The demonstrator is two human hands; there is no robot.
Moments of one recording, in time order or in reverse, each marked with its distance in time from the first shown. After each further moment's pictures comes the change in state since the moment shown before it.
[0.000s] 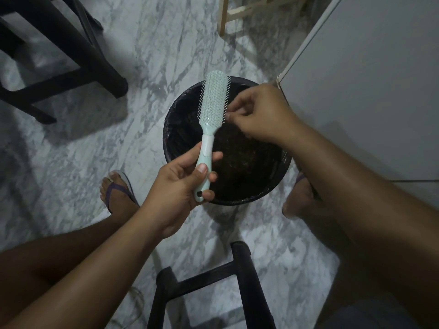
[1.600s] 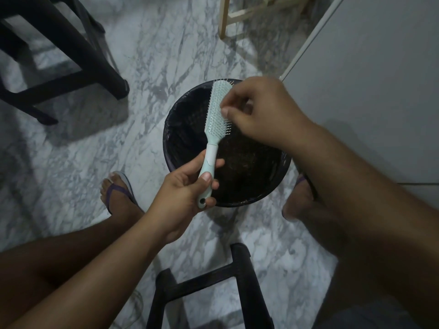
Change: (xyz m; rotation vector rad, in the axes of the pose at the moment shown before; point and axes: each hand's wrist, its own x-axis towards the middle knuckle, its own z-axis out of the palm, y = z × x) left_hand -0.001 -0.009 0.003 0.019 0.020 -0.065; right_hand -0.011 -0.019 -0.015 -0.182 0.082 -0.259
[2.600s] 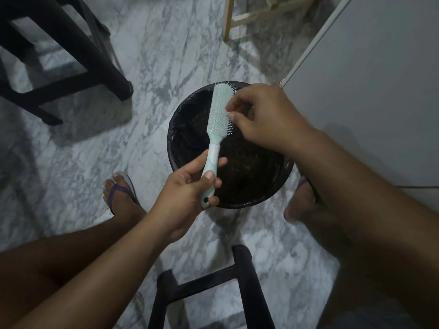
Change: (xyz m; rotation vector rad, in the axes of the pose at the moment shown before) left_hand 0.000 0.005 0.000 0.003 0.013 -0.002; right_hand 0.001 0.004 0.007 -0.069 -0.009 0.012
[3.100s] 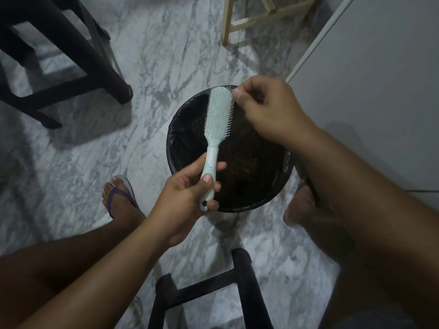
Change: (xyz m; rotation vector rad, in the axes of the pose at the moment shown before) left_hand 0.001 -0.001 0.001 -0.061 0.001 0.011; right_hand 0.008 -0.001 -0.004 0.306 0.146 0.126
